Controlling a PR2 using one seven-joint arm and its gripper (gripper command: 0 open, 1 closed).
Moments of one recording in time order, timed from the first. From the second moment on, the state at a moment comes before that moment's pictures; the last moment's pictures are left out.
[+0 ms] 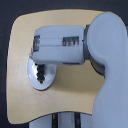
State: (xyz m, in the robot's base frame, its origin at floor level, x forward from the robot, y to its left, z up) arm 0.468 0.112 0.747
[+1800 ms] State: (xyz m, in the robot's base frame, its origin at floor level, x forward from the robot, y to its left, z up) arm 0.525 0.099 0.933
